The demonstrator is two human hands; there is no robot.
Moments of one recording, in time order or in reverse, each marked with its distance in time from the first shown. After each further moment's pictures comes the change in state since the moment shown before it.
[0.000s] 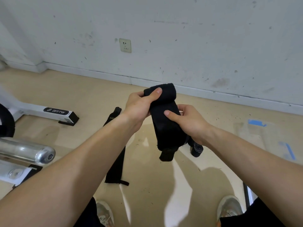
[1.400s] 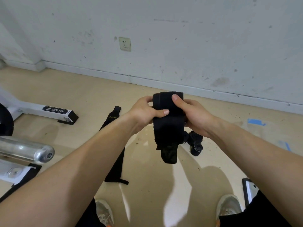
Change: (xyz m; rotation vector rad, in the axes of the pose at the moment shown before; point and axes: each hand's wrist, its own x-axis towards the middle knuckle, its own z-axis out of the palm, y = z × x) left_hand 0.000 -0.013 -0.001 0.193 -0.183 -0.131; right_hand 0.012 -0.008 -0.016 0.097 -0.062 0.060
